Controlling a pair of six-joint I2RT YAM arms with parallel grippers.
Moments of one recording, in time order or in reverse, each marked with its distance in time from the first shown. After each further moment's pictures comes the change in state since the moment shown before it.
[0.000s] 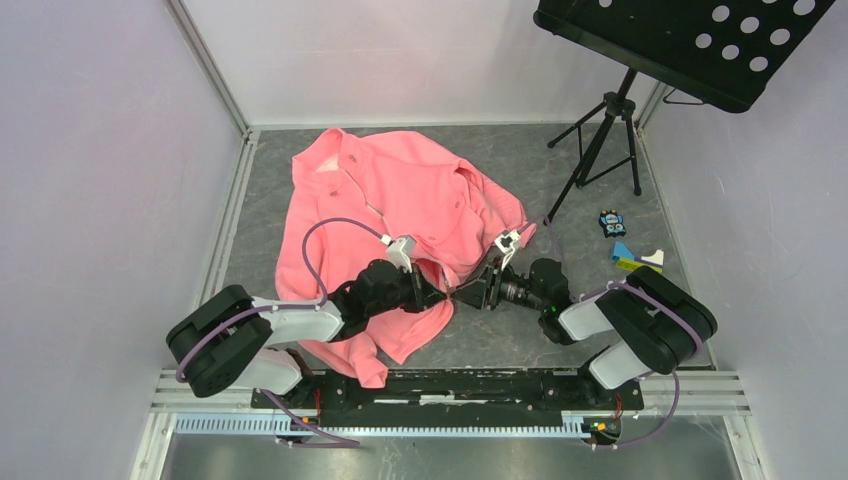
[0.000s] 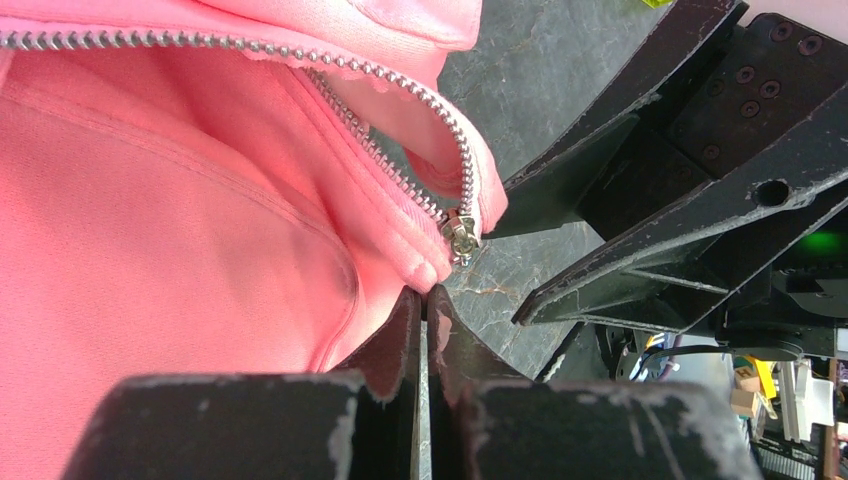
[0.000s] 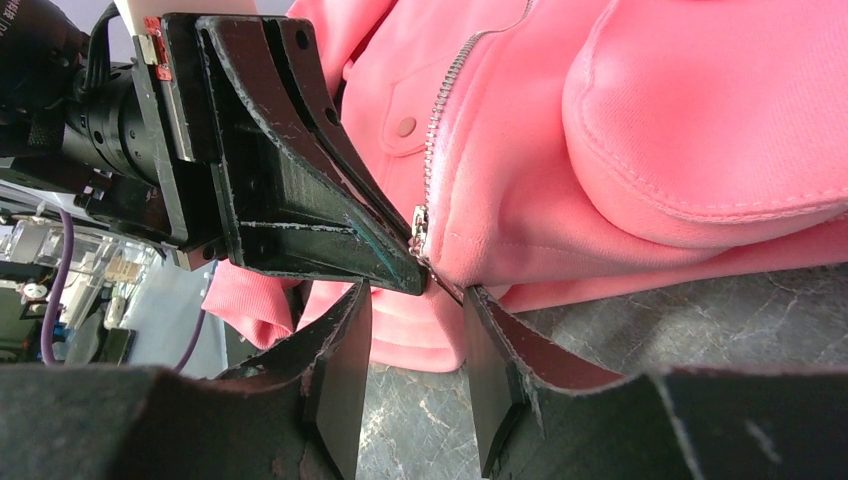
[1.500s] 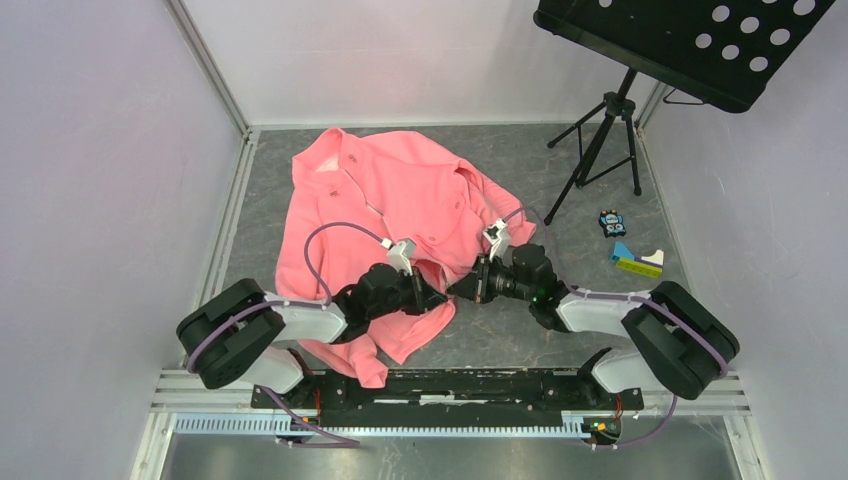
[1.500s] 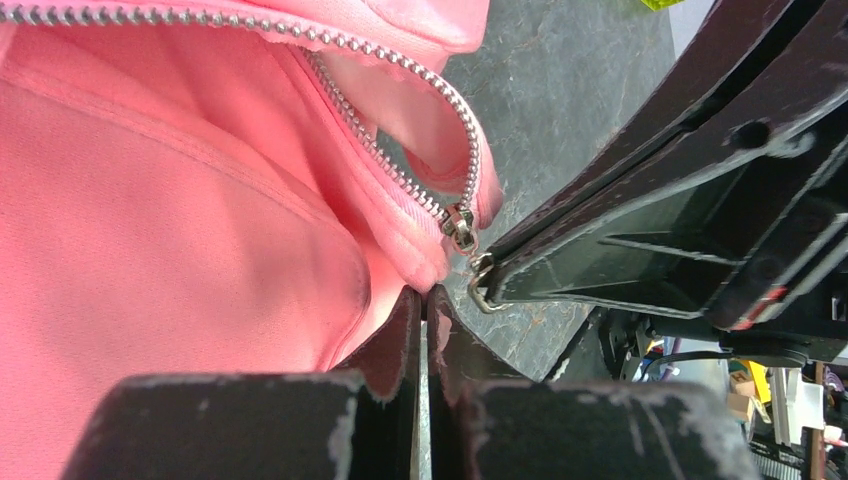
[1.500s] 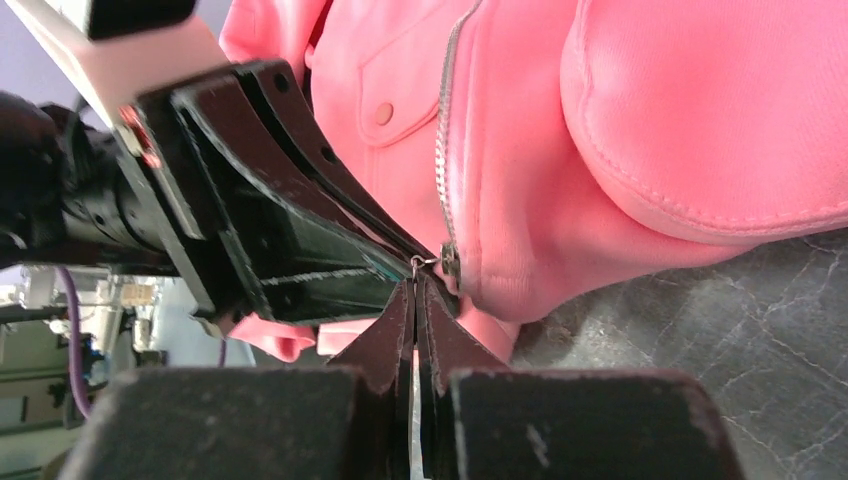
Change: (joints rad) left arm -0.003 0.049 -0.028 0.090 -0.011 -0.021; right arm 0.056 -0.122 0.144 -0.446 0.095 0.044
